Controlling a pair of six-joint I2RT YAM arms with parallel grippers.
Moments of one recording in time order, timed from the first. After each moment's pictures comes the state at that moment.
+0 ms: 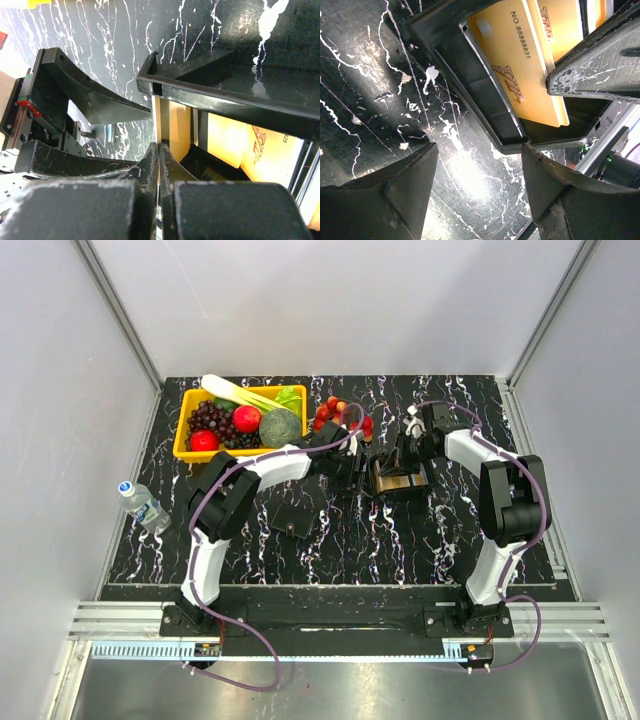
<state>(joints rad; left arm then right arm) -0.68 2.10 1.47 -0.29 0.46 -0.52 0.17 1.87 1.26 -0.47 -0.64 0.42</state>
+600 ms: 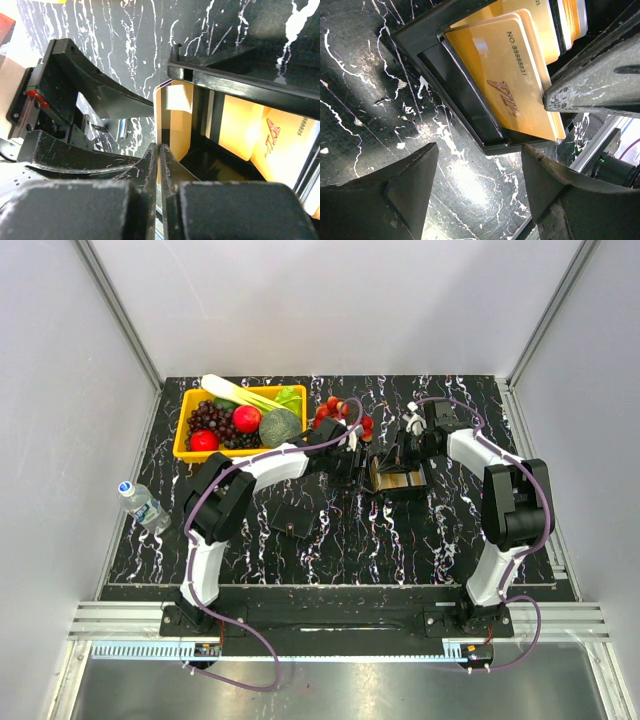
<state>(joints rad) -0.67 2.07 1.46 -0.28 0.46 -0.52 0.17 1.83 1.26 -0.47 -0.68 0.41</state>
